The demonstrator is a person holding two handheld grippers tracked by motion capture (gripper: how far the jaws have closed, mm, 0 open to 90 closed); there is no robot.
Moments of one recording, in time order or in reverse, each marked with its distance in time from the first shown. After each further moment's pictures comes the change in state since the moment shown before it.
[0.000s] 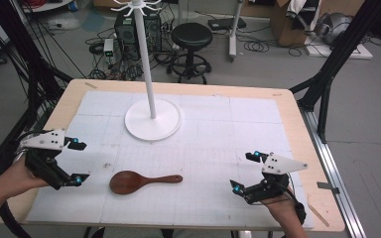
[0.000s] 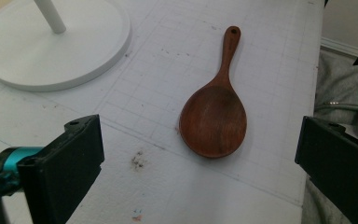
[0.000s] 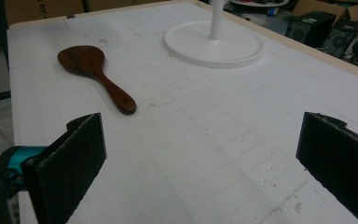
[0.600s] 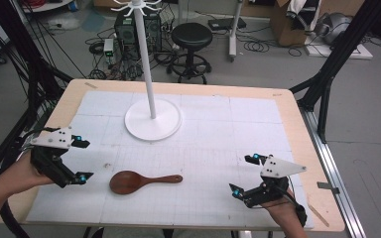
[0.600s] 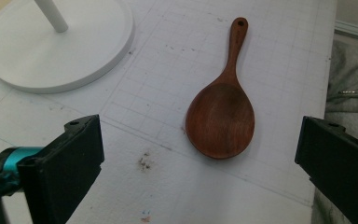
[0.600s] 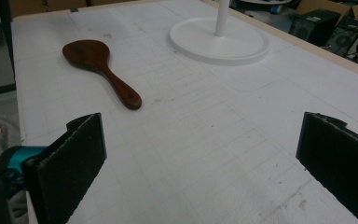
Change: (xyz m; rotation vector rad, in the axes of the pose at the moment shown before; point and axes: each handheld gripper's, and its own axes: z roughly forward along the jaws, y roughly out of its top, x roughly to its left) left arm -0.001 0.013 0.006 0.058 0.027 0.039; right arm 0.007 -0.001 -0.002 0.026 0.009 -0.029
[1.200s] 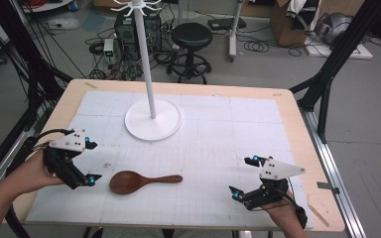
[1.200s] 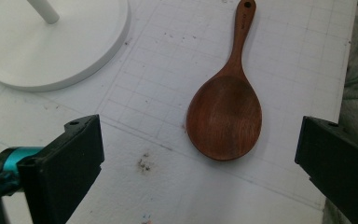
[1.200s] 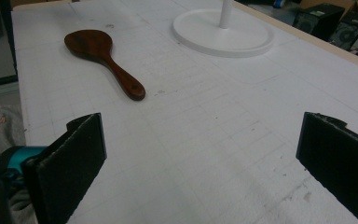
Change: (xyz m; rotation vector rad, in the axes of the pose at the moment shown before) left arm -0.009 0.014 0.020 0.091 0.022 0.038; right arm 0.003 -0.003 0.000 0.017 -0.001 -0.006
